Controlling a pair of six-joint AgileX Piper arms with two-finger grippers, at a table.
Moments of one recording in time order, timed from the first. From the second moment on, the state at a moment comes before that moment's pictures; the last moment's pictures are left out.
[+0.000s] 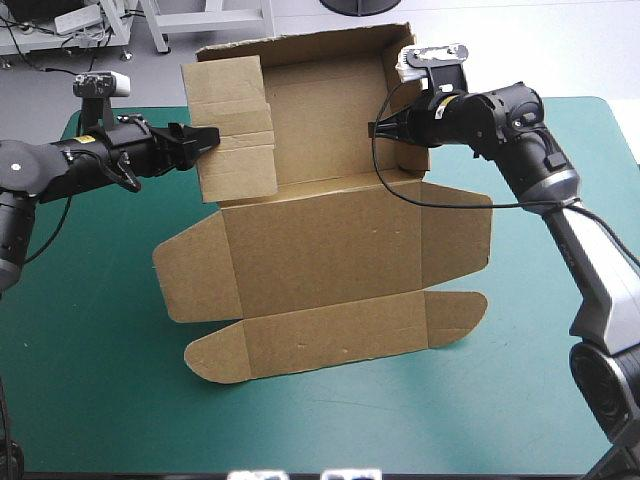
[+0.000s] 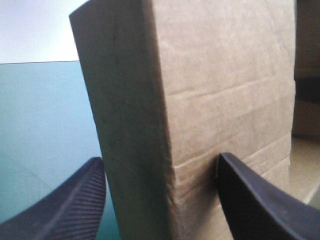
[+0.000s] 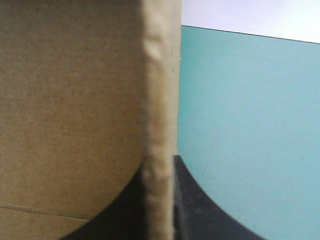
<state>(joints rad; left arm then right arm) 0.02 1.38 -1.46 -0.87 0.86 0.49 0.38 1.73 -1.88 0.07 0.86 0.12</state>
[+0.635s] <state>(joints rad) -0.19 1.41 -1.46 -0.31 0.68 0.07 0.46 1.75 -1.88 0.06 0.83 0.20</state>
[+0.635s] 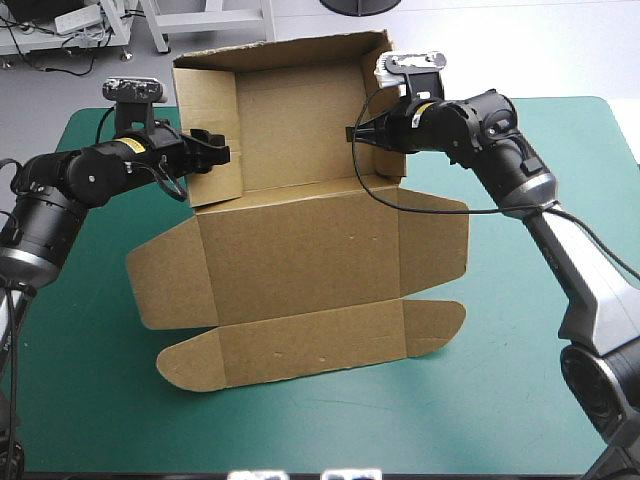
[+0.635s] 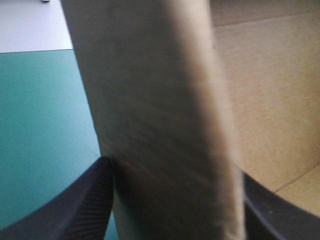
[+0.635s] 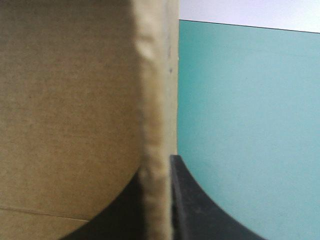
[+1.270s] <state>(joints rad) -0.27 1.45 -1.45 -0.17 0.60 -0.04 0.45 1.74 -1.89 0.03 0.97 0.14</state>
